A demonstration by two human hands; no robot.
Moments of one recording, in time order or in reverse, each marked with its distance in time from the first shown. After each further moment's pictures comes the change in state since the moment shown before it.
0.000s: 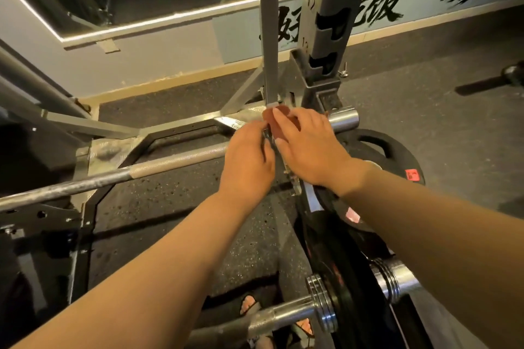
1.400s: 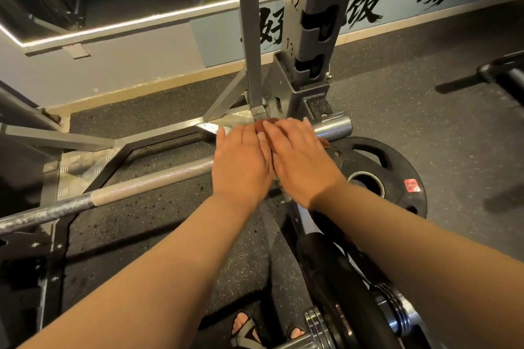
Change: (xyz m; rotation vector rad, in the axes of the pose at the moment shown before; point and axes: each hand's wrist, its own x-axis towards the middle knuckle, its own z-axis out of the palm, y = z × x) left_hand 0.043 -0.028 0.044 0.412 -0.005 0.013; right_hand 0.003 0.011 0.025 0.082 0.068 -0.030
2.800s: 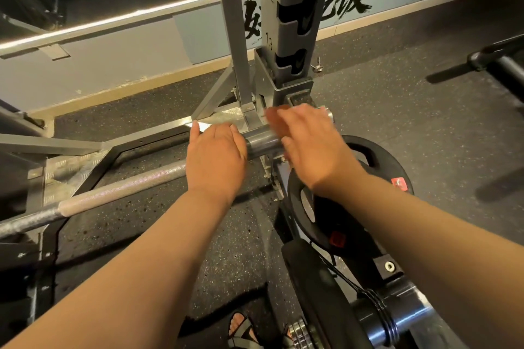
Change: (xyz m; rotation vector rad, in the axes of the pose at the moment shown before) left_hand 0.023 -0.002 0.004 0.153 0.001 -0.060; right_hand -0.006 0.047 -0.020 0.046 0.058 0.162
